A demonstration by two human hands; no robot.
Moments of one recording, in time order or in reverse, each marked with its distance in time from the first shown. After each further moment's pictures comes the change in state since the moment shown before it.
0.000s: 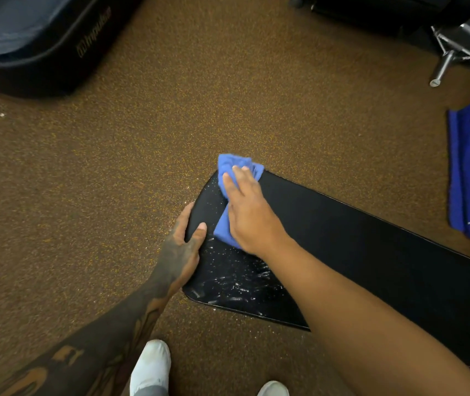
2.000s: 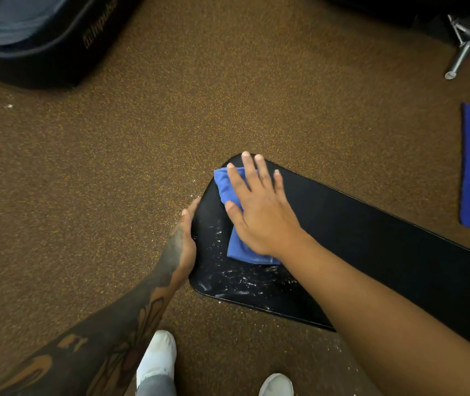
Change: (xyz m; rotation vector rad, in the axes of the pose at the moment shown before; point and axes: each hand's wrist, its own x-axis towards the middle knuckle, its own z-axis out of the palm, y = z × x) left_hand 0.006 -0.009 0.003 -0.313 -0.015 -0.059; right_hand -0.005 -0.025 -0.037 -0.253 -0.182 0.047
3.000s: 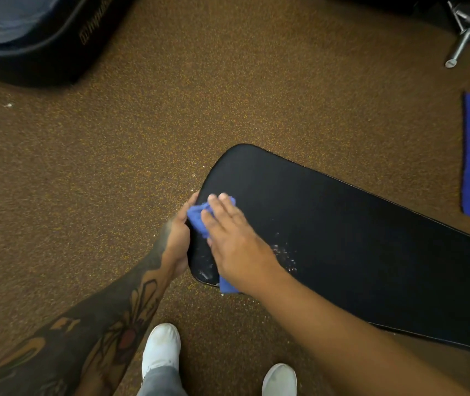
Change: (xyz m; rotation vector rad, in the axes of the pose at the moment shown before) left_hand 0.002 0.005 -0.002 -0.392 -0.143 -0.288; right_hand -0.050 -0.044 0.051 0.155 0.097 -0.161
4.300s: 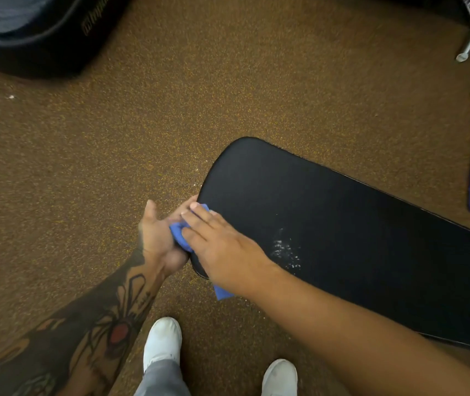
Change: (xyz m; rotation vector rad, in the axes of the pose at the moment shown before) left_hand 0.003 -0.002 -0.028 -0.347 0.098 -0.064; right_hand 0.004 -0.016 0.007 -0.008 -0.092 -0.267
